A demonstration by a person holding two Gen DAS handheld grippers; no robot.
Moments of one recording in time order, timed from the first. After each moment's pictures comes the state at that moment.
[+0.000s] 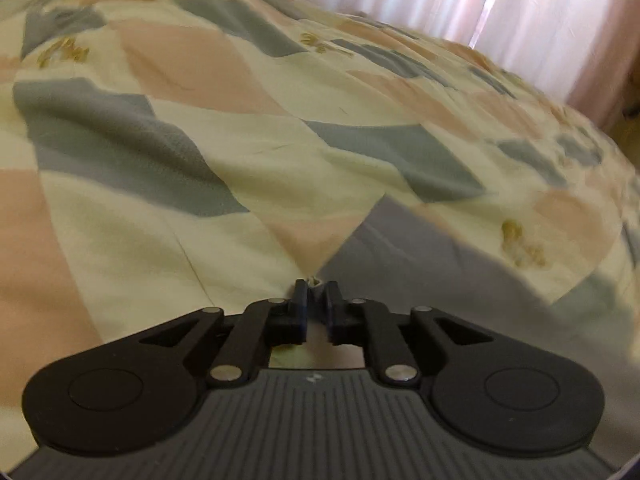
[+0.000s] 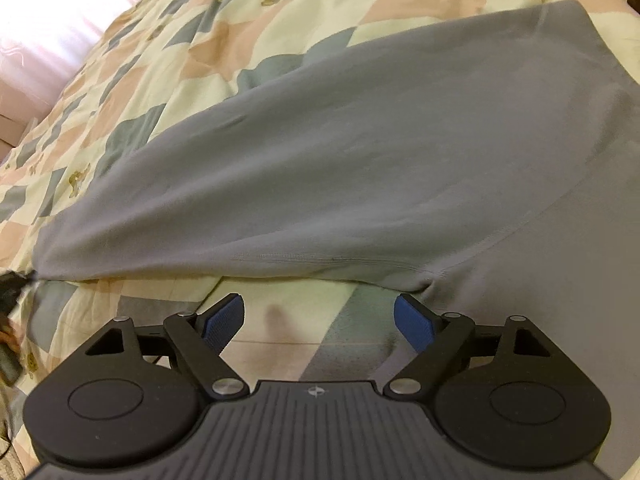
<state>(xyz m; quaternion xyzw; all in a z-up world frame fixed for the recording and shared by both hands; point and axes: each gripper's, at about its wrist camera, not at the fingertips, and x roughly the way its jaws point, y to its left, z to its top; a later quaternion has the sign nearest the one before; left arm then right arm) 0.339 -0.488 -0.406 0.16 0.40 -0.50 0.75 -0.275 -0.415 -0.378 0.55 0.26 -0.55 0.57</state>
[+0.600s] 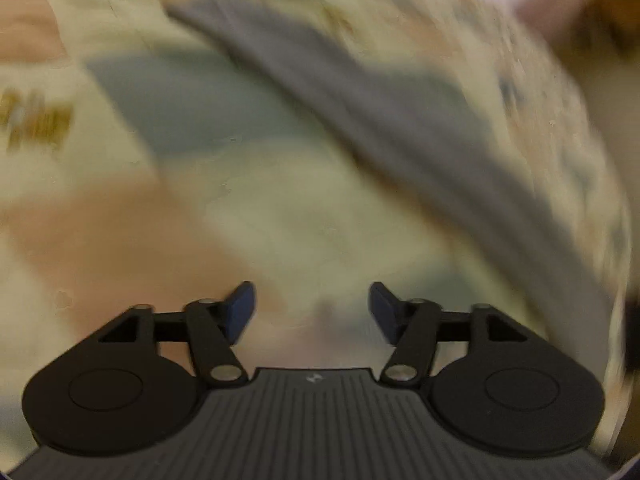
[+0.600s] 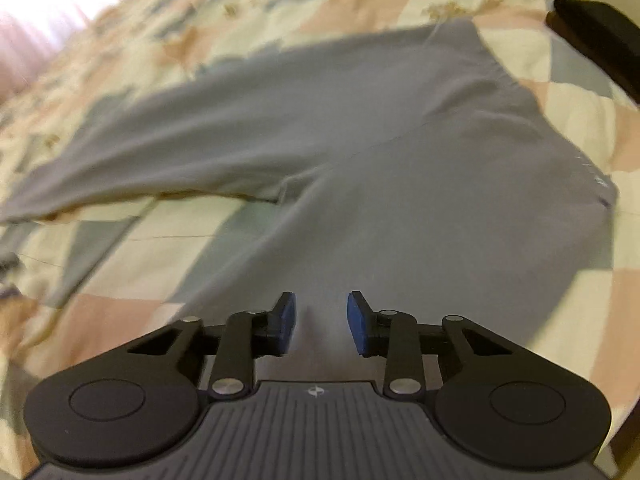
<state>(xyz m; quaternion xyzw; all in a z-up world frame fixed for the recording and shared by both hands) 0.148 -0.347 -0.358 0.25 0.55 -0.53 0.59 -0.308 -0.292 -0.333 0.48 0.30 -0.61 0.56</state>
